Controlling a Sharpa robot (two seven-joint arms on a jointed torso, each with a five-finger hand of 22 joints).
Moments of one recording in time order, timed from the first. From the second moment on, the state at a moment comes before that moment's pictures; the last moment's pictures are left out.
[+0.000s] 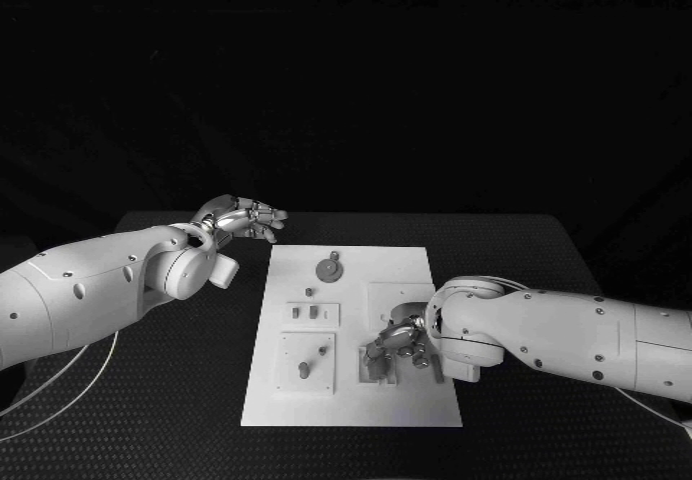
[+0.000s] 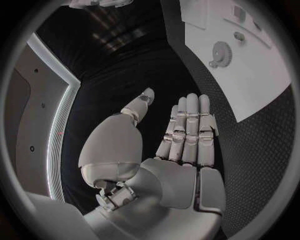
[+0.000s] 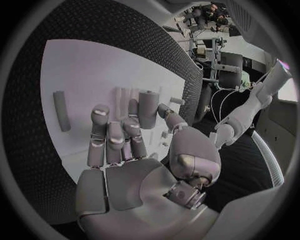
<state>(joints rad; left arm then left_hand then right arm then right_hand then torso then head) 1.28 -0.77 -0.15 1.18 -0.25 -0.21 0.20 1.02 -0.14 0.43 -0.21 0.06 0.83 0.19 0.34 0.43 1.15 0.12 0.08 0.35 0.95 0.04 0.86 0.37 0.02 1.00 -0.06 0.08 1.15 1.24 -0.64 -0.25 1.53 -0.89 0.07 -0.60 0.64 -0.08 0.50 -0.21 0.38 1.05 0.08 0.28 0.63 1.05 -0.03 1.44 0.87 1.12 -0.12 1.66 0.79 0.23 1.12 -0.05 1.00 1.31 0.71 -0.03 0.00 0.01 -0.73</state>
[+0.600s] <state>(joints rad) 1.28 -0.77 -0.15 1.18 -0.25 -0.21 0.20 1.02 -0.14 0.43 -0.21 0.06 0.83 0.19 0.34 0.43 1.15 0.12 0.08 0.35 0.95 0.04 0.86 0.37 0.02 1.00 -0.06 0.08 1.15 1.23 -0.62 -0.25 1.52 -0.88 0.08 -0.60 0.63 -0.08 0.50 -0.21 0.38 1.05 0.08 0.28 0.63 1.05 -0.03 1.44 0.87 1.12 -0.12 1.66 0.79 0.23 1.12 -0.05 0.99 1.31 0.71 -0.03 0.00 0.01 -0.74</state>
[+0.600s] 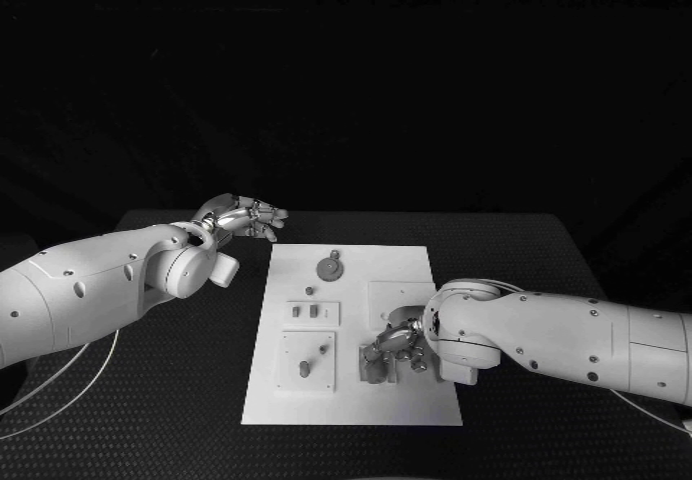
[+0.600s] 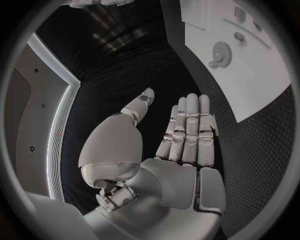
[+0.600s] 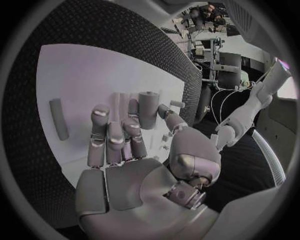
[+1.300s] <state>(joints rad) 1.28 -0.77 -0.15 1.18 -0.25 -0.21 0.20 1.02 -0.14 0.43 -0.21 0.06 0.83 0.19 0.34 0.43 1.15 0.12 0.08 0.35 0.95 0.04 0.86 0.37 0.02 1.00 -0.06 0.08 1.15 1.22 -0.62 -0.25 1.51 -0.88 0.05 -0.58 0.60 -0.15 0.55 -0.13 0.38 1.04 0.08 0.28 0.63 1.05 -0.02 1.44 0.89 1.11 -0.12 1.66 0.78 0.23 1.11 -0.05 1.00 1.31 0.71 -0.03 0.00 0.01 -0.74</state>
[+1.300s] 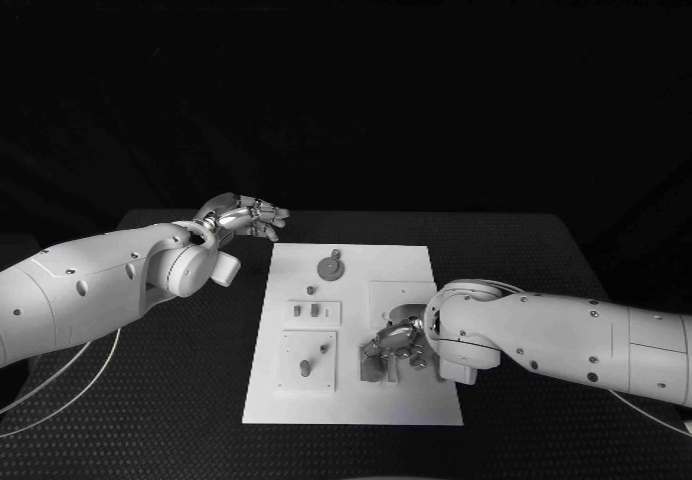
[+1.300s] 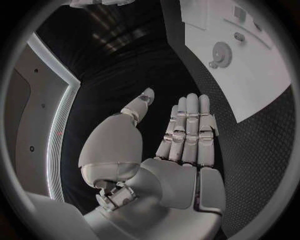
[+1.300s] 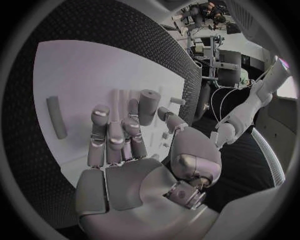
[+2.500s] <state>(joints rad) 1.28 -0.78 -0.15 1.18 -0.25 -0.20 0.20 1.02 -0.14 0.43 -0.21 0.06 0.83 0.19 0.34 0.43 1.15 0.12 0.08 0.35 0.95 0.04 0.86 0.37 0.02 1.00 -0.06 0.08 1.16 1.23 -0.71 -0.25 1.59 -0.97 0.07 -0.53 0.70 -0.23 0.56 -0.09 0.38 1.03 0.08 0.27 0.65 1.04 -0.02 1.43 0.90 1.10 -0.12 1.66 0.77 0.23 1.12 -0.05 1.01 1.31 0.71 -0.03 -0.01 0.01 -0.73</state>
